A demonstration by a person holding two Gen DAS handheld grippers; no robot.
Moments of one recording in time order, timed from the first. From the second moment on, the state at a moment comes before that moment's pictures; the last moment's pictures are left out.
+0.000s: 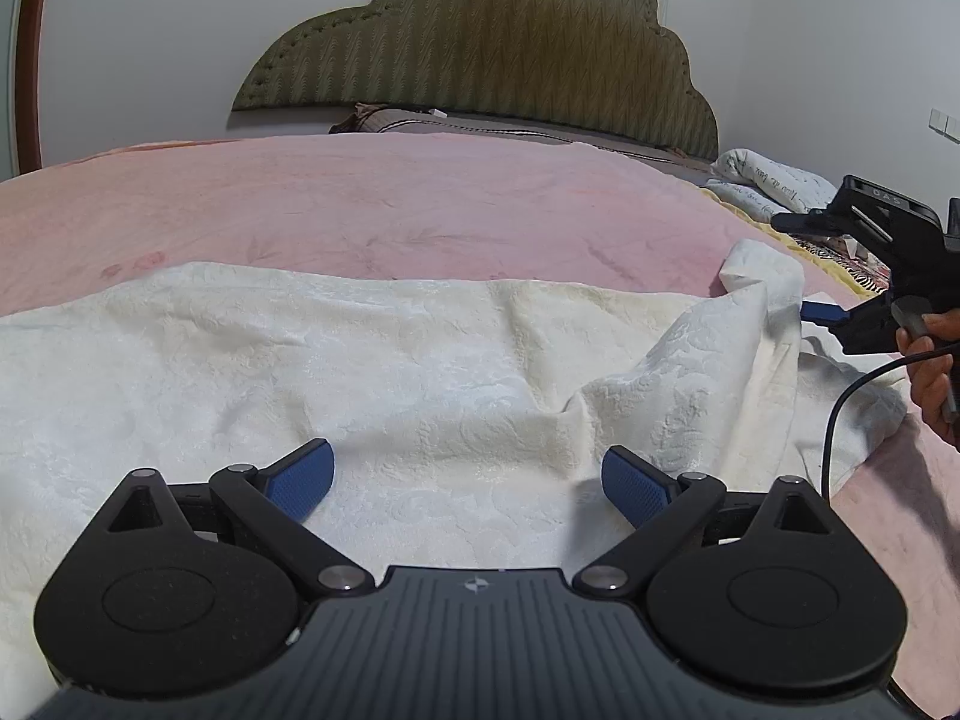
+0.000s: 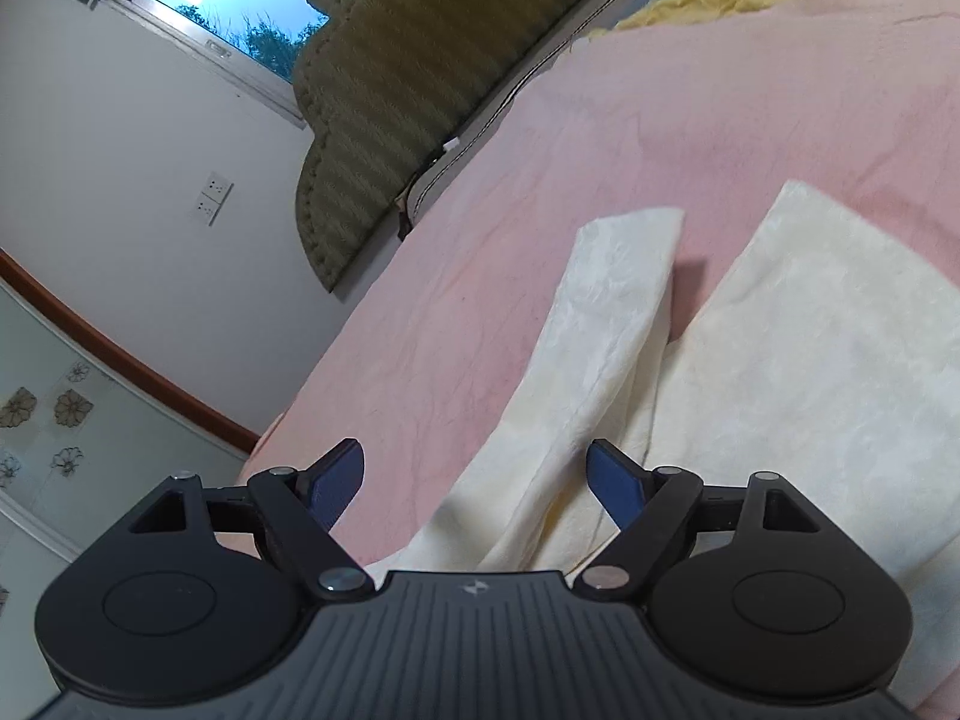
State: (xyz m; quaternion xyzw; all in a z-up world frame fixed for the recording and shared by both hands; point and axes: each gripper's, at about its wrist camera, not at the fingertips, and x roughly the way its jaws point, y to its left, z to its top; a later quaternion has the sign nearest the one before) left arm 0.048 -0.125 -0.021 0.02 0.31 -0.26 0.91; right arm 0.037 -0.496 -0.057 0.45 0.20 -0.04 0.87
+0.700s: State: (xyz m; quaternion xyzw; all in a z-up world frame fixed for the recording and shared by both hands) left arm 0.038 -0.119 -0.009 0.00 0.29 -0.25 0.93; right arm -0.001 -0.524 -0.032 0.44 0.10 -0.10 0.89
